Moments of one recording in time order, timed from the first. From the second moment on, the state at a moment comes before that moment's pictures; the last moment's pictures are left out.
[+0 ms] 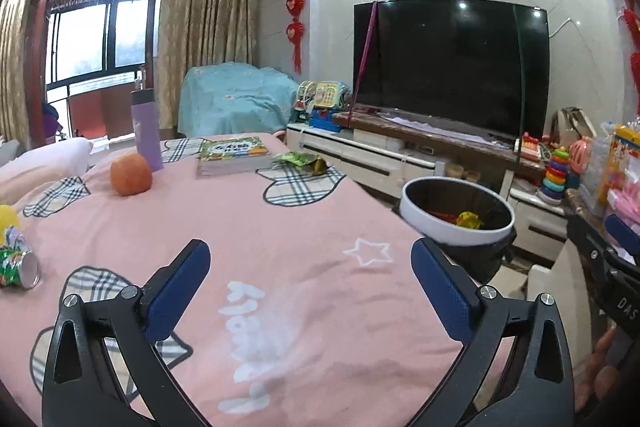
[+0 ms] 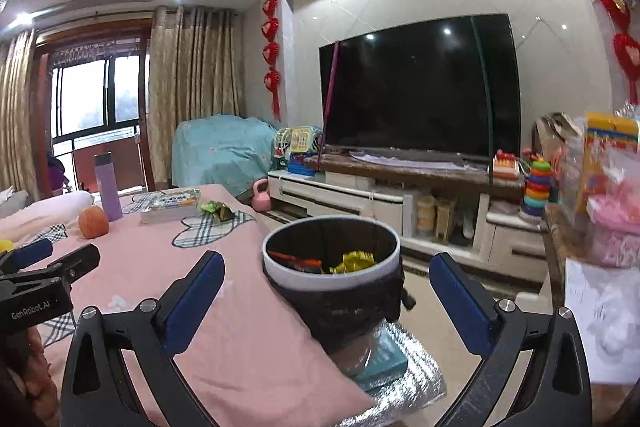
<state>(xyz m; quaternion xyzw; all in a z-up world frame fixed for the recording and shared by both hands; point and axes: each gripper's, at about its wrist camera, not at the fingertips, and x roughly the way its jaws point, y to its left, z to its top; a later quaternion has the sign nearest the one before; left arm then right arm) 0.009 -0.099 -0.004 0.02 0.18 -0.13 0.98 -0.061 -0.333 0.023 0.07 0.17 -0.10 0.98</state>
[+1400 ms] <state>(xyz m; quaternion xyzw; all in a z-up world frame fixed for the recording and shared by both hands) -0.011 -0.090 -0.018 0.04 0.18 -0.08 0.98 -0.064 -0.318 0.002 0.07 0.20 -0.11 0.97</state>
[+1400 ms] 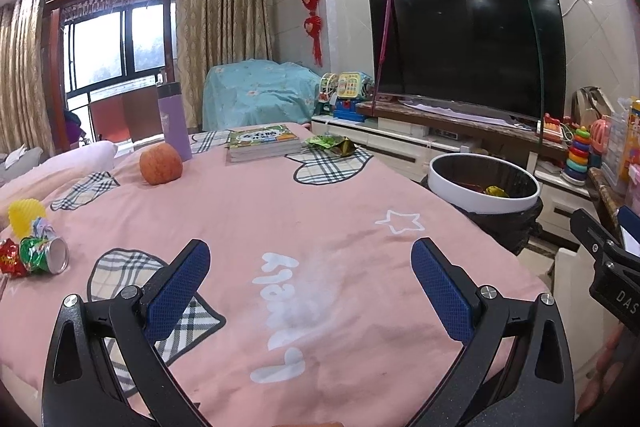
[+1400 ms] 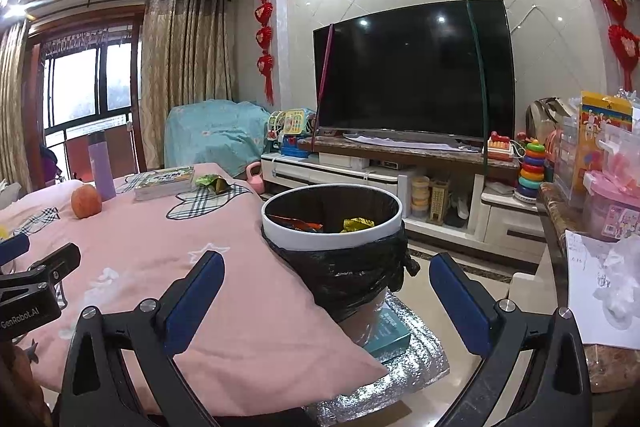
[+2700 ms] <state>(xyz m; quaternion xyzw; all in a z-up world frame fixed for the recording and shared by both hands) -0.019 -0.089 -0.016 0.04 0.17 -0.08 0.98 -0.067 -0.318 0.003 0.08 0.20 -0.09 0.97</state>
